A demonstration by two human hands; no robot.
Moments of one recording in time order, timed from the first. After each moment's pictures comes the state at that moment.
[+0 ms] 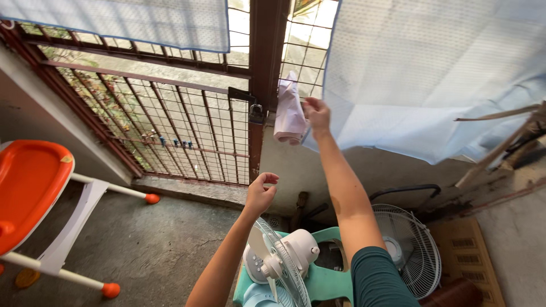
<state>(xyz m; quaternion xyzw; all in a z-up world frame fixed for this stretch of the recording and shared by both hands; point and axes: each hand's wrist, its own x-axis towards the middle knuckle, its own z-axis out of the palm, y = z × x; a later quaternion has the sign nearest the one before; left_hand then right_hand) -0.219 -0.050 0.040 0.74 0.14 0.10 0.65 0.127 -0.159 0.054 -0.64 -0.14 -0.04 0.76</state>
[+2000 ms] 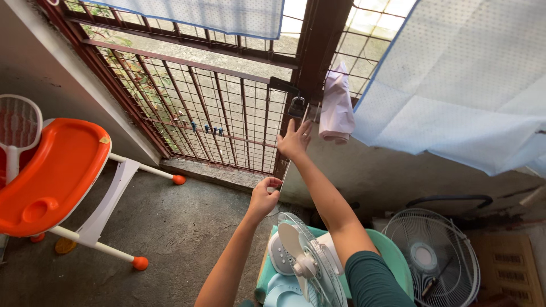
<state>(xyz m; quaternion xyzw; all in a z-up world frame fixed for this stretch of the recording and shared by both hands) -0.255 0.042 -0.010 0.75 0.21 0.09 0.62 -0.027 0.011 0.000 -0.97 -0.13 0.04 0.20</state>
